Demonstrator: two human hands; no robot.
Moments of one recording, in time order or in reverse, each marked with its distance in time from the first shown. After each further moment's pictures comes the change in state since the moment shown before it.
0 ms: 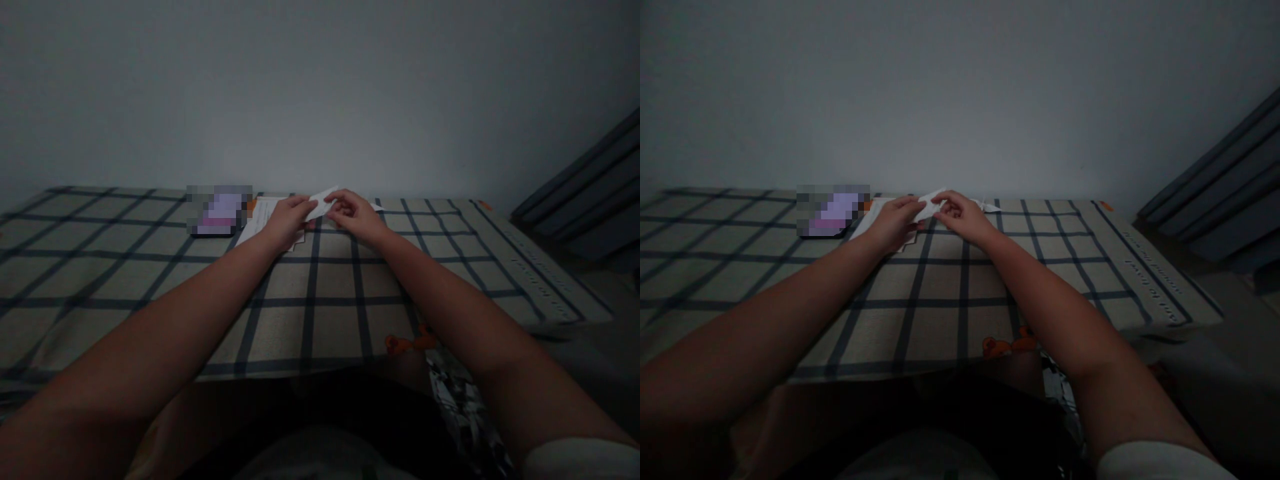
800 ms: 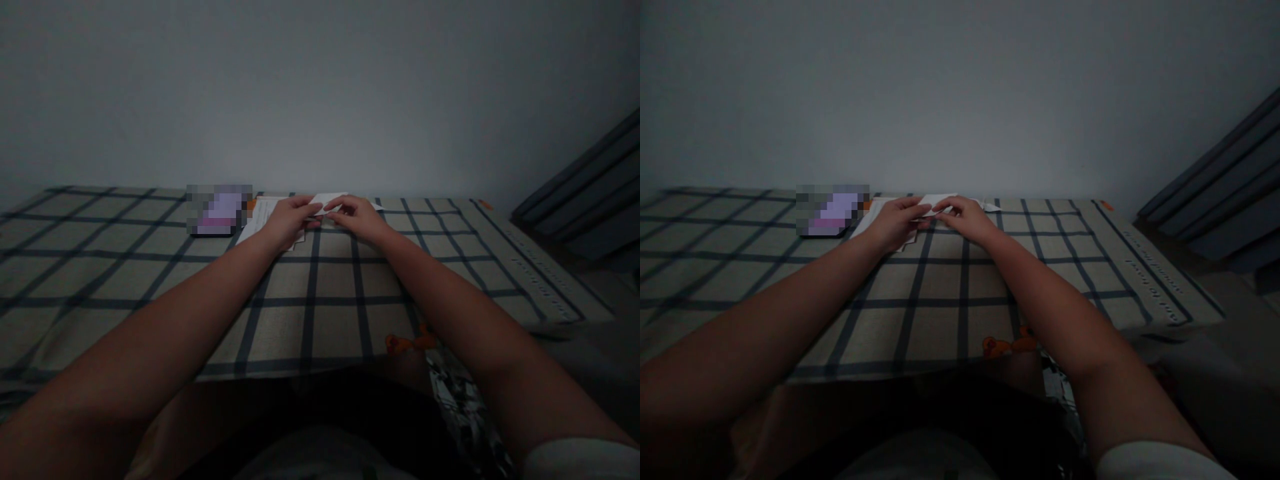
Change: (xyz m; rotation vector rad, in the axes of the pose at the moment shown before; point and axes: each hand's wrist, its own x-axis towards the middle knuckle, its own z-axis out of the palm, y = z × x) left_hand 0.000 -0.003 -0.001 -0.095 -0.081 -0.021; right_hand 0.000 -0.001 -0.004 -0.129 0.011 0.031
